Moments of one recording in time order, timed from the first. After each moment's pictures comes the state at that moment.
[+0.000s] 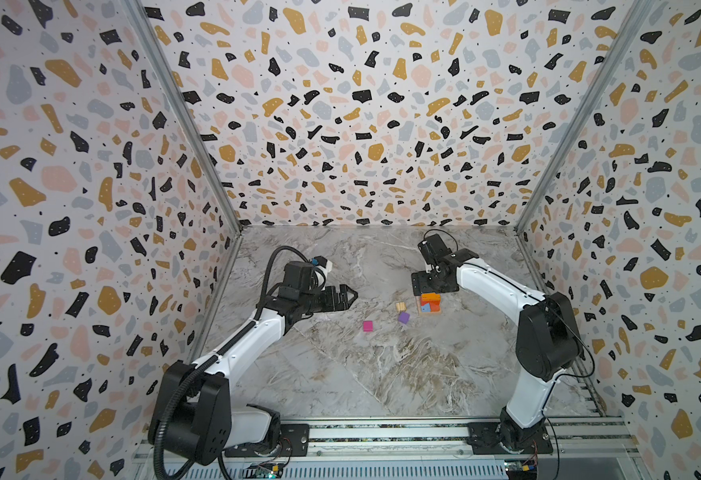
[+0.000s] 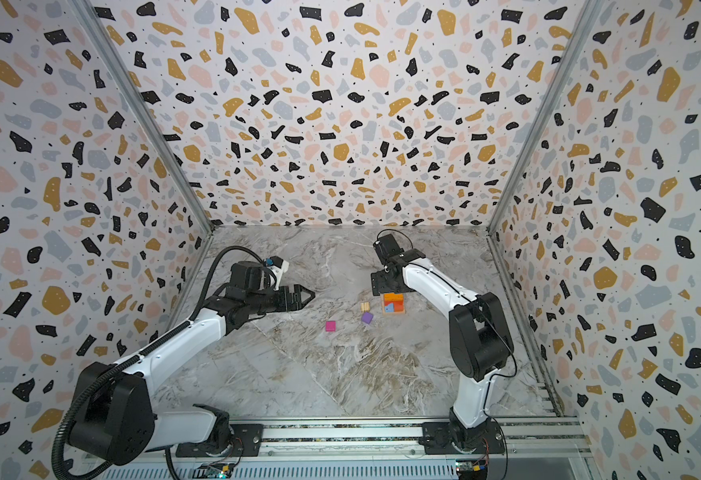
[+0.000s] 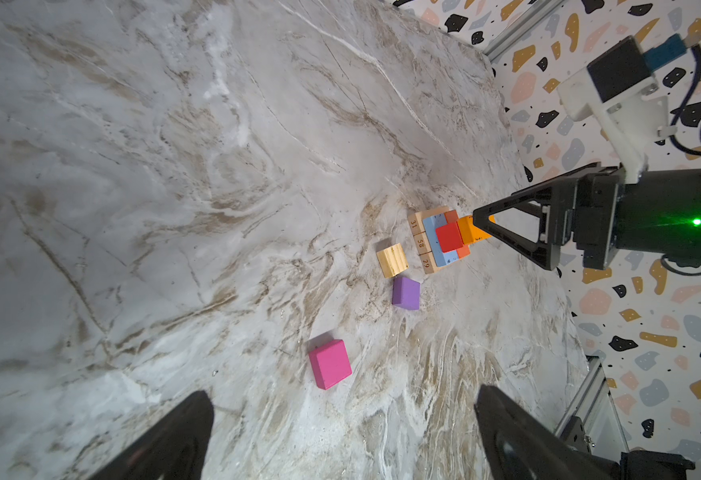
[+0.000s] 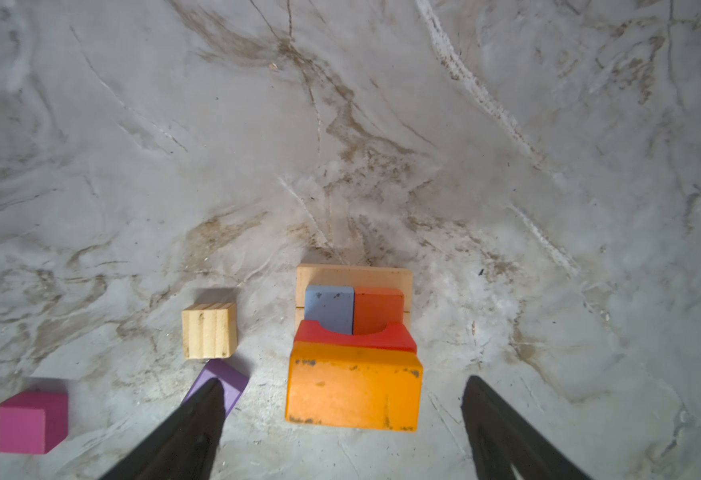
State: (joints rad) left arm -0.30 1.32 0.85 -0.26 0.47 -0.38; right arm 0.51 1.80 1.47 -0.82 0.16 0.30
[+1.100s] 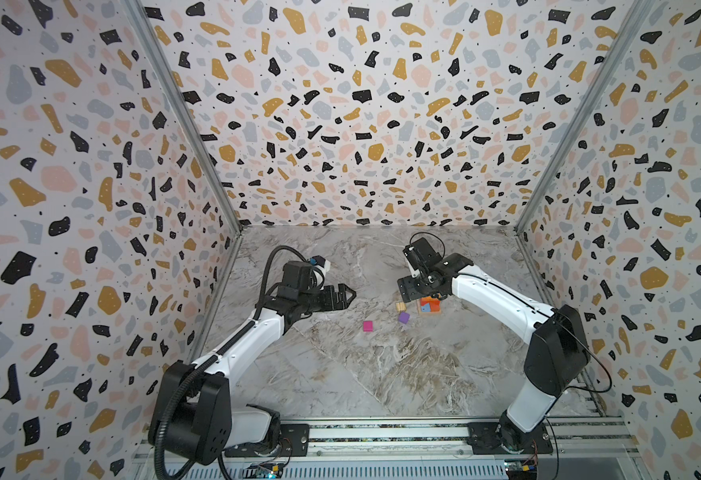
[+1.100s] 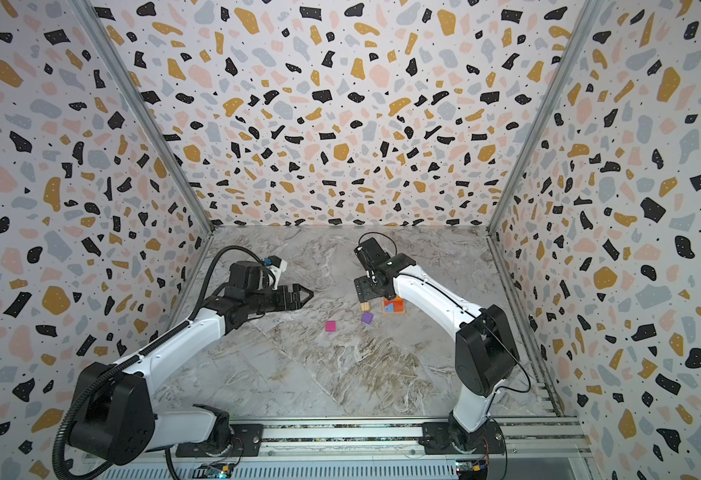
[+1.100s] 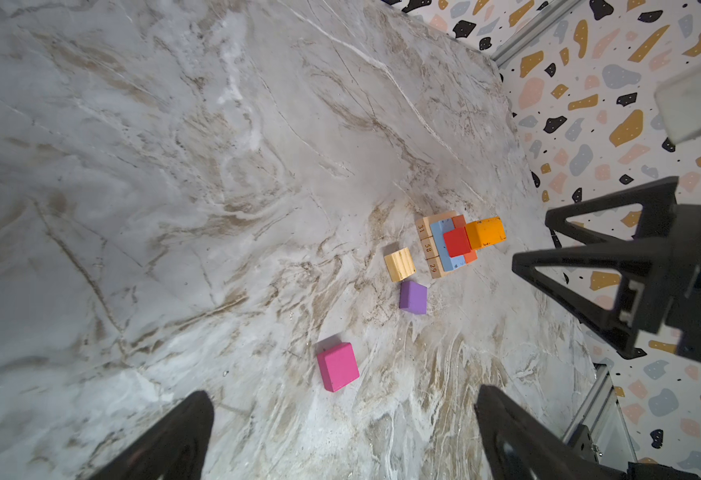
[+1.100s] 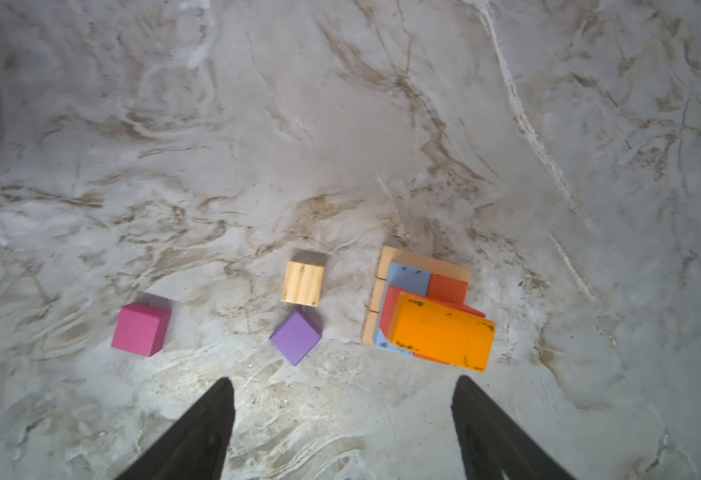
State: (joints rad) left arm -0.28 1.32 0.85 -0.26 0.45 -0.38; right arm 0.68 1.72 1.47 -0.84 0.17 0.25
